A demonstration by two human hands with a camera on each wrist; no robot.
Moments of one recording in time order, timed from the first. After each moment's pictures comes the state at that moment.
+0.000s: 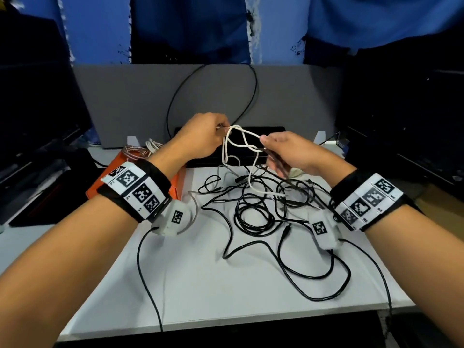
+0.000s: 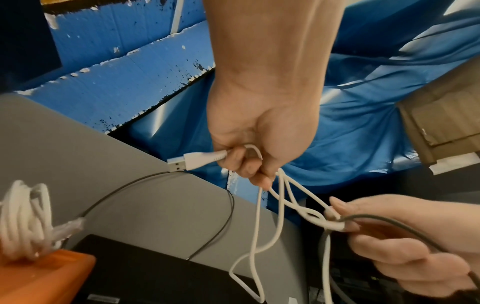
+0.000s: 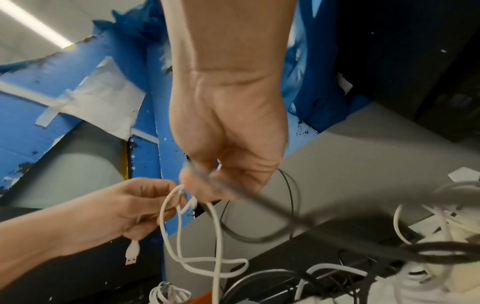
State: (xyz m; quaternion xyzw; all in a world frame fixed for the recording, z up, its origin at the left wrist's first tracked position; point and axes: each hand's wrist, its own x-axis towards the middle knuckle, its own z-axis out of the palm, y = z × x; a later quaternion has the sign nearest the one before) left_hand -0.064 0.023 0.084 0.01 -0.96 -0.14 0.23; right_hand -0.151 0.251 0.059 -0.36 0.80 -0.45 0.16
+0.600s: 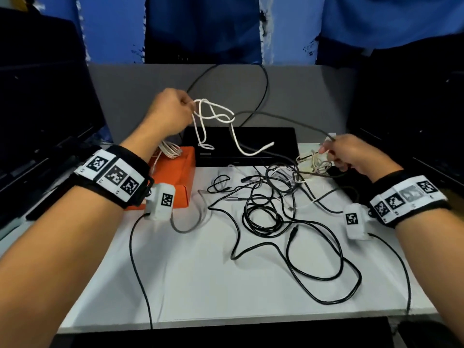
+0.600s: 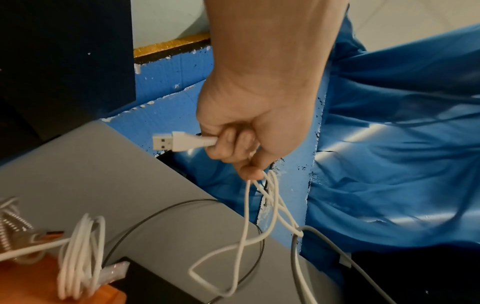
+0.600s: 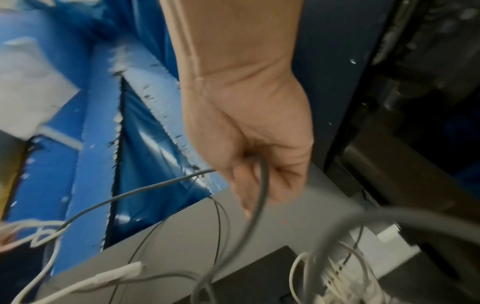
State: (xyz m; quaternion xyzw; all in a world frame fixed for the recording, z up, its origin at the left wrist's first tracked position) left_hand -0.036 -0.031 0.119 0.18 -0.90 -0.22 0.31; right_hand -0.235 0.314 0.041 -0.15 0.87 -0.45 0.07
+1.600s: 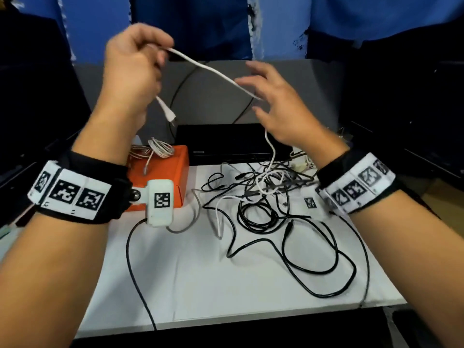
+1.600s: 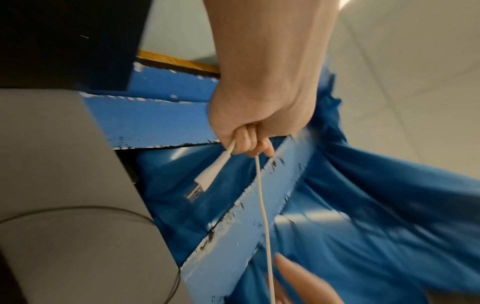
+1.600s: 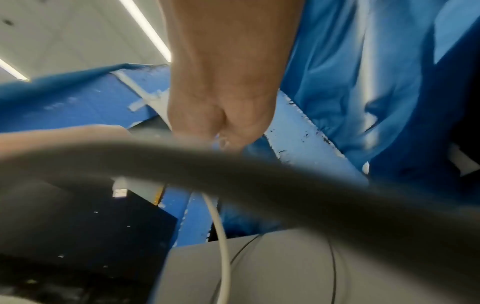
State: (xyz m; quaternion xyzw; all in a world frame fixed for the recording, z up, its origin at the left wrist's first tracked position) left_hand 0.010 0.002 0.161 0.01 -0.73 -0.51 0.45; right_hand -0.135 0.222 0.110 -0.53 0.75 -0.34 -0.21
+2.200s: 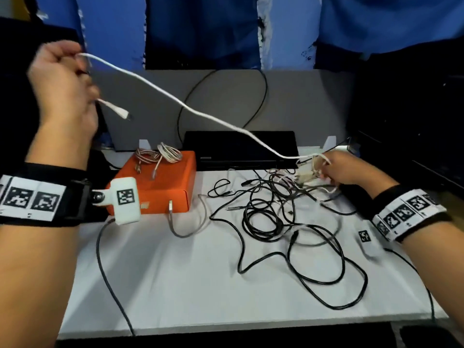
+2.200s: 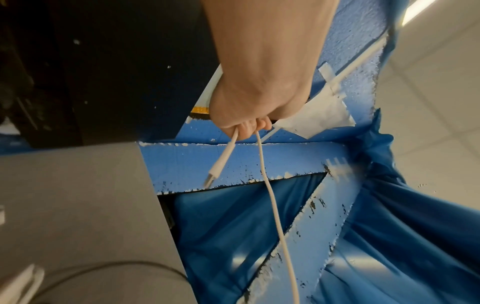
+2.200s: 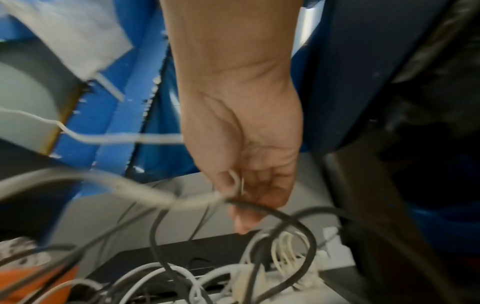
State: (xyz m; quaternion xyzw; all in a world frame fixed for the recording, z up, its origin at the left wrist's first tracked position) left_hand 0.053 -0.098 0.161 0.10 -0.52 -0.61 0.58; right_hand -0.239 0.322 0.015 -0.29 0.93 -0.23 0.01
